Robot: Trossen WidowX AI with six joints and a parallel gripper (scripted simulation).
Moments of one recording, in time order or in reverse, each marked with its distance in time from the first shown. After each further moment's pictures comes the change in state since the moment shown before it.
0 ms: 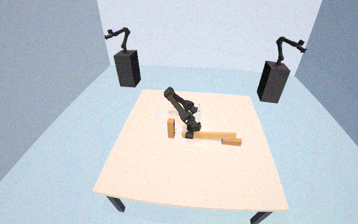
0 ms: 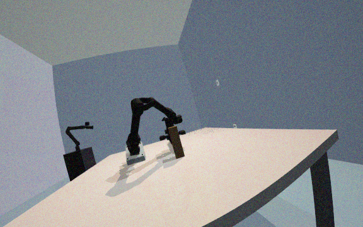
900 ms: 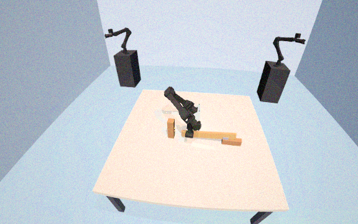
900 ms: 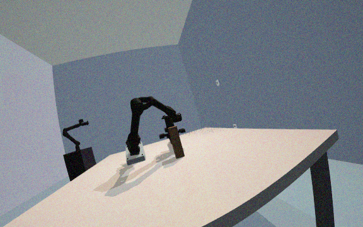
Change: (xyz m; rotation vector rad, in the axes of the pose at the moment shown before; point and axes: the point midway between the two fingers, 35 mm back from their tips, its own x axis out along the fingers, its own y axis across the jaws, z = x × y) arm -0.013 -0.002 -0.001 -0.004 0.007 -0.001
